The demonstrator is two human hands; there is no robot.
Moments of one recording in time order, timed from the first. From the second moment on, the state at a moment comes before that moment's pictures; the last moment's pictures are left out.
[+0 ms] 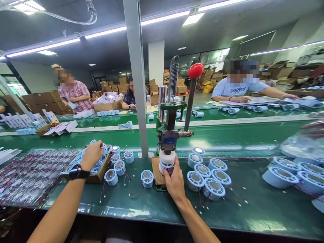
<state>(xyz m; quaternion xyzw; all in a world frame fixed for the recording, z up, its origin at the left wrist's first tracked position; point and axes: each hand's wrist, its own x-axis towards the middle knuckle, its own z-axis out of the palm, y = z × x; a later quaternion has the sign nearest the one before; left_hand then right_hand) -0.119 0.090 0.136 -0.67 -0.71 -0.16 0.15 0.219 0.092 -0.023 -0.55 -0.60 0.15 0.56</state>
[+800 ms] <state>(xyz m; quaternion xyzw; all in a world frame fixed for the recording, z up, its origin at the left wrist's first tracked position) -0.013 -0.012 -0.027 -0.75 -0.60 -0.28 -0.01 0.276 0.028 -0.018 -0.56 -0.70 -0.19 0.41</state>
